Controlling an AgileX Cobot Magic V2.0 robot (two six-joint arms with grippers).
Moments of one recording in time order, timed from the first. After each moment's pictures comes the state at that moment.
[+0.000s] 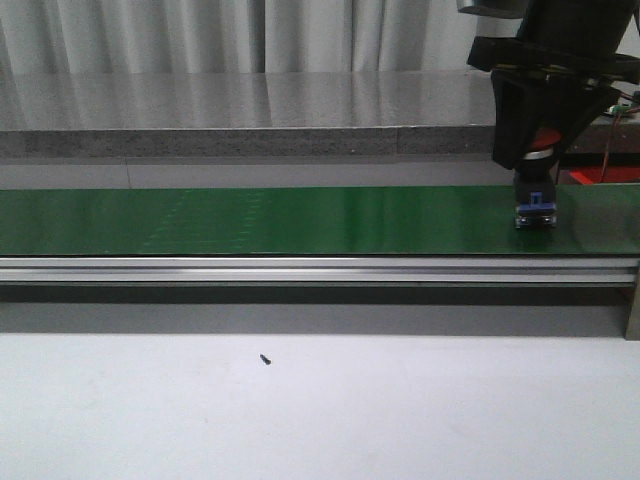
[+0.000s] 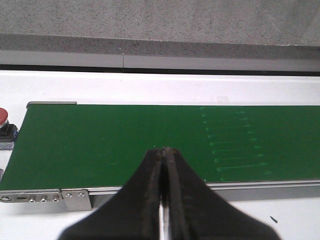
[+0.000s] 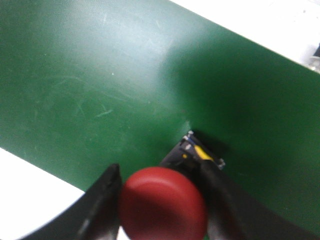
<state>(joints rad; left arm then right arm) -0.06 0.74 -0.76 -0.24 0.58 0.09 0.17 1.87 -1.62 0.19 1.15 -0.24</state>
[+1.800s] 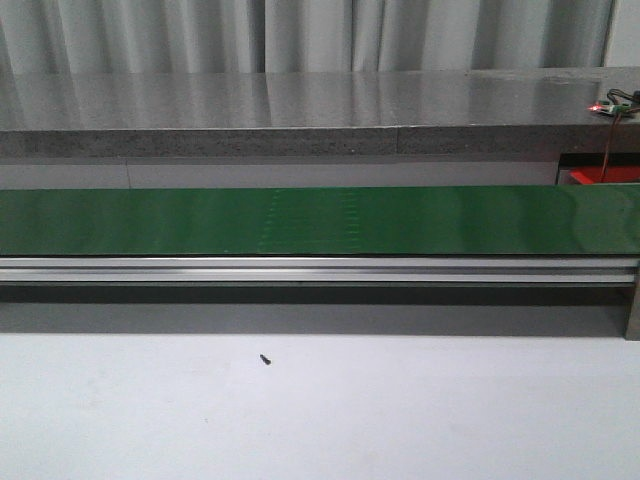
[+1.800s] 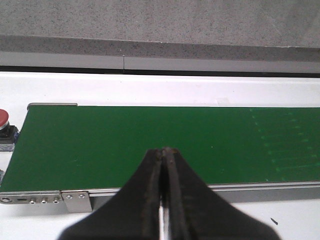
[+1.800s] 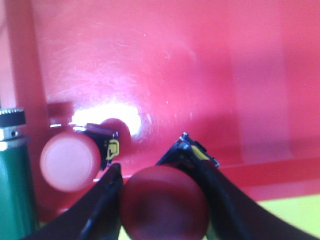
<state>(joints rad) -0.06 0.74 -0.76 -0.24 0.57 0.09 -0.40 2.02 -1.79 0.09 1.02 -0.22</state>
